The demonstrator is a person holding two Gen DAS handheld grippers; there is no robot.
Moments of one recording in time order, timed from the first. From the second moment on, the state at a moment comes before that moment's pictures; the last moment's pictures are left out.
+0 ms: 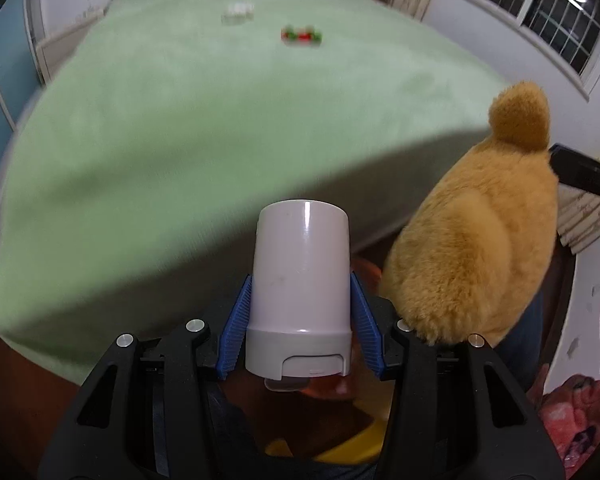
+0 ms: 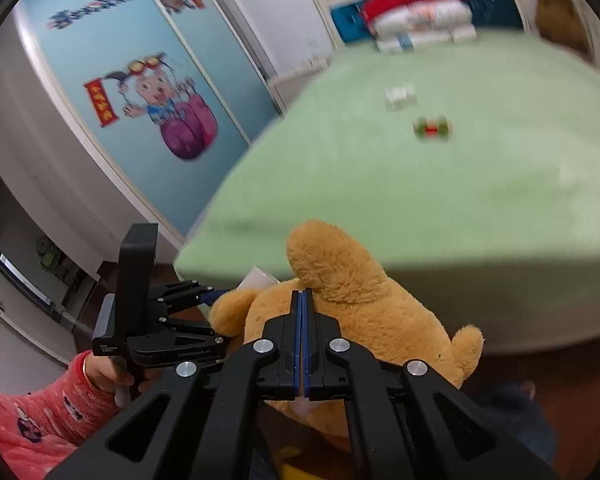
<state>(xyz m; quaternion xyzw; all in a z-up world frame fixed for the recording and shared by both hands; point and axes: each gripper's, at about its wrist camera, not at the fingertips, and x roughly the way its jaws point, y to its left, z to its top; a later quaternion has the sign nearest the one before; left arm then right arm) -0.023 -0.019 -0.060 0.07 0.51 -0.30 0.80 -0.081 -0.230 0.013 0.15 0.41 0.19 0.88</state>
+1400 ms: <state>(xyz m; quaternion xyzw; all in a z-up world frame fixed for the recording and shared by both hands) 0.030 -0.046 -0.064 0.08 0.50 -0.25 0.83 0.020 -0.268 -0.007 0.13 0.42 0.09 0.89</state>
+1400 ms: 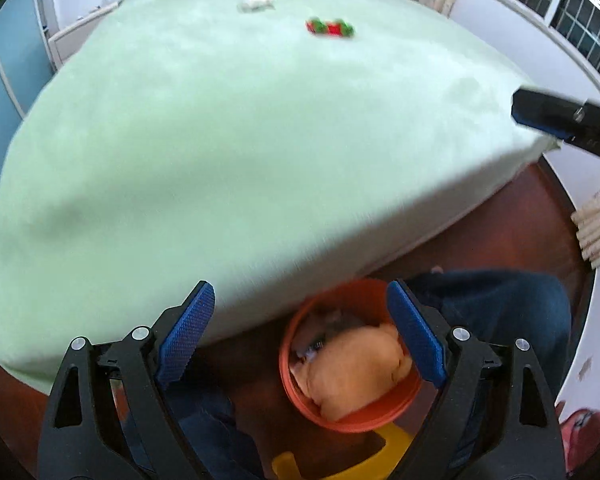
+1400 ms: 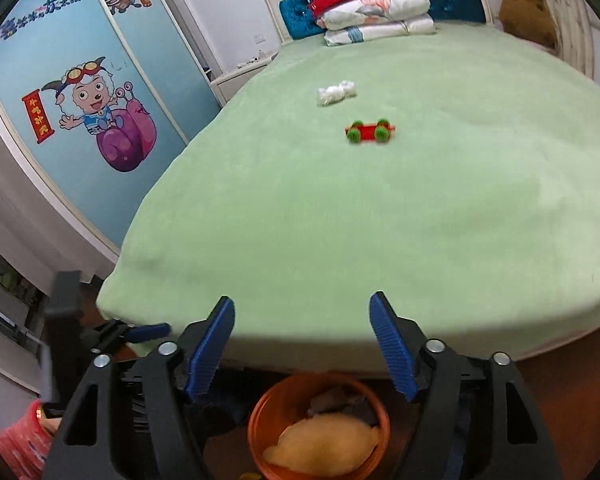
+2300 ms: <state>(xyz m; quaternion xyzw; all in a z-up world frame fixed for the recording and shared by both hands) 0.168 -0.054 -0.030 0.05 0.48 -0.22 0.85 0.326 -0.279 -0.071 -0.10 0.50 0.06 0.86</state>
